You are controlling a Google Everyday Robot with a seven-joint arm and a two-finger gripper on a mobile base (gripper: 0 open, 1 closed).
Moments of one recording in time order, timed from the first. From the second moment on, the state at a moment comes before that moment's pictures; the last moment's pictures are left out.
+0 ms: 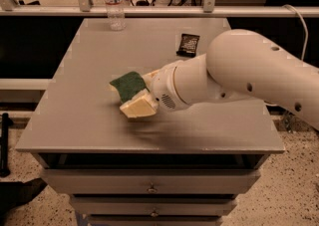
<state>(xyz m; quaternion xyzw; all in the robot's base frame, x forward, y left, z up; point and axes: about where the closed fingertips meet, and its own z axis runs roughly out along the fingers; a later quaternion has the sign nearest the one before) 0.493 0.039 0.871 -0.48 0.75 0.21 0.40</state>
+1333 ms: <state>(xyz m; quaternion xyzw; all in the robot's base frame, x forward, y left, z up) 0.585 -0.159 0.907 -0.38 0.80 0.04 0.45</state>
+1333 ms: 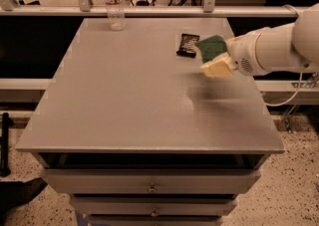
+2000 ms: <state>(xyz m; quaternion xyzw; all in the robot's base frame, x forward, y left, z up) 0.658 -0.231 0.894 -0.35 0.83 0.04 0.43</state>
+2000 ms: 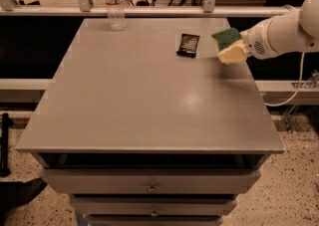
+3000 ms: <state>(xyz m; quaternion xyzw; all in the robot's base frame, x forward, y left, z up) 0.723 -0.239 0.843 -0.35 0.84 0.08 0.40</state>
